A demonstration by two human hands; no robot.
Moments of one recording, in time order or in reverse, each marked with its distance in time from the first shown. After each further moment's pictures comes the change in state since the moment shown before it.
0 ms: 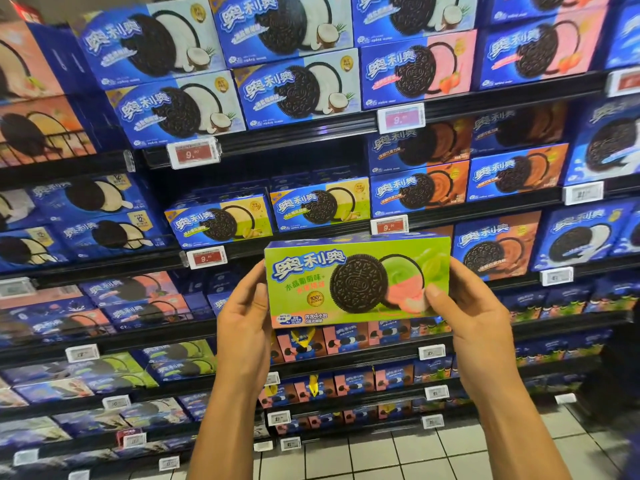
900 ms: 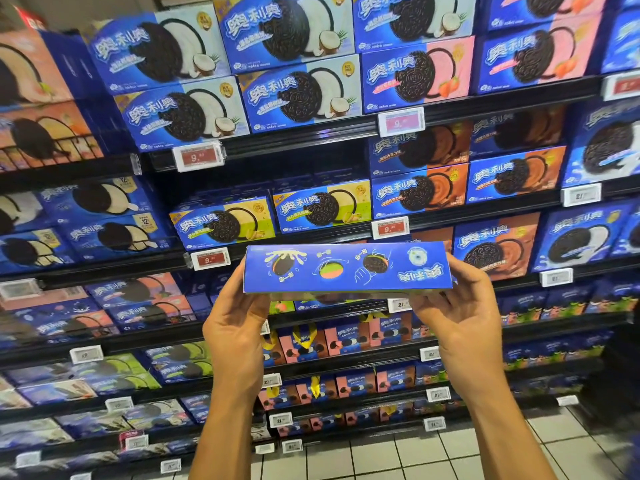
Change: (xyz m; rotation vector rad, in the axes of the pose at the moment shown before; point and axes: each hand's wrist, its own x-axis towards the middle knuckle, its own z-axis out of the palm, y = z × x) left_hand -0.013 0.010 -0.004 0.166 0.076 0.309; right_hand -0.009 0.004 0.012 0.061 -0.087 -0.181
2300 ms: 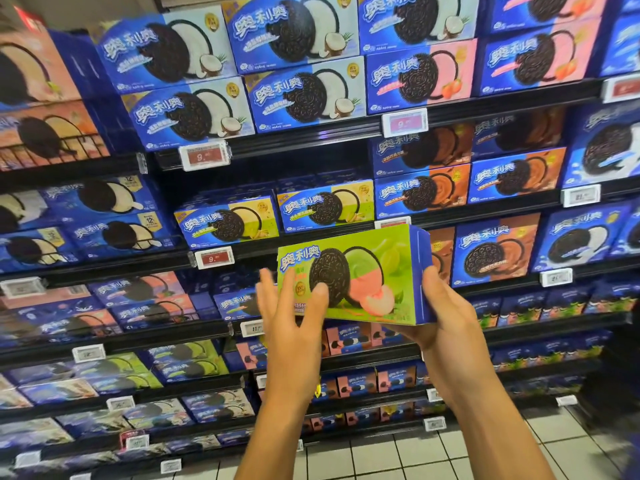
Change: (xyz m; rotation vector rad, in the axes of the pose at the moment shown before) left_hand -0.032 0.022 0.043 0.422 -0.165 -0.283; right_hand -0.007 -0.026 0.036 0.053 -0.049 0.388
